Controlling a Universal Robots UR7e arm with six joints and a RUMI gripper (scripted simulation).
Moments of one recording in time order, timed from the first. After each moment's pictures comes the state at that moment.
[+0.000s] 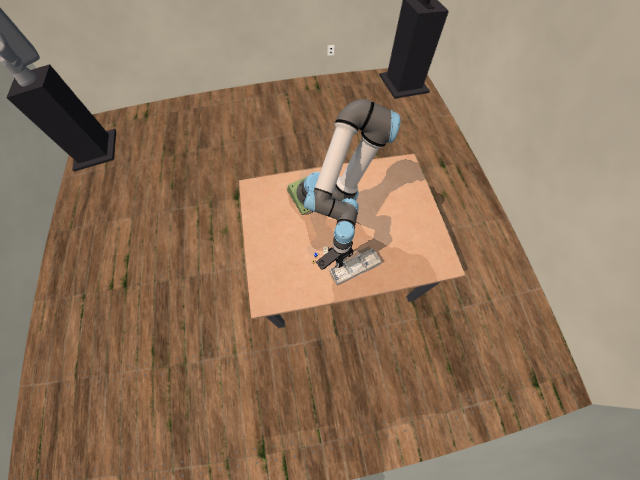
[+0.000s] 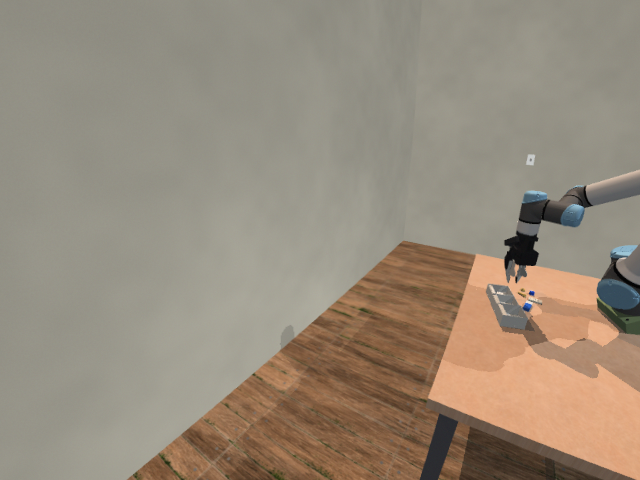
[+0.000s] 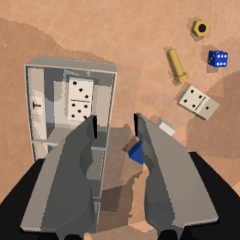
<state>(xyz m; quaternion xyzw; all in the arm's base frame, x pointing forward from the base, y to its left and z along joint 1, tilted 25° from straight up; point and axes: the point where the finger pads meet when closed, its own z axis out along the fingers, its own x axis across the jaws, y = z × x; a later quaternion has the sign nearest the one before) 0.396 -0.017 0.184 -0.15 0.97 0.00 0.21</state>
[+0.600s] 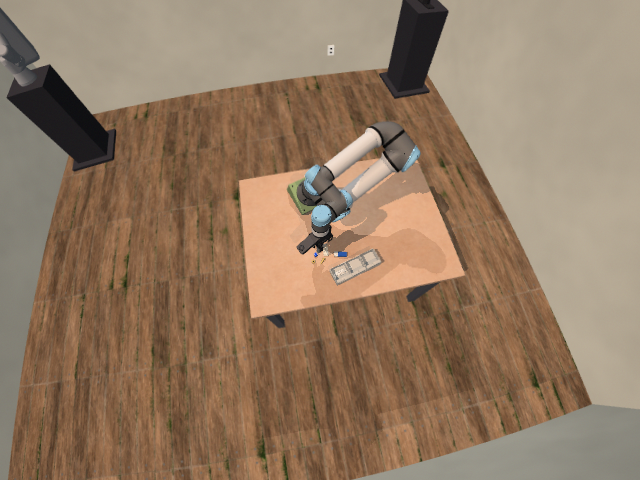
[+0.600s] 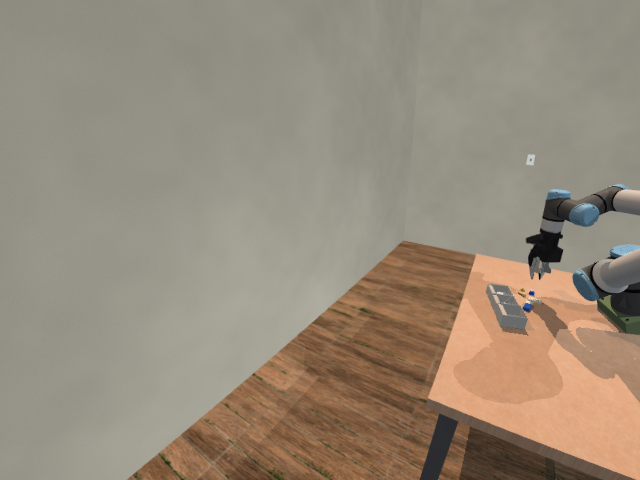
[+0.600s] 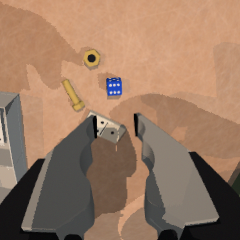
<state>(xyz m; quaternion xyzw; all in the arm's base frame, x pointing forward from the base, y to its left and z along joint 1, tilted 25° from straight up) 0.304 -0.080 0.144 -0.17 0.97 -0.01 0.20</state>
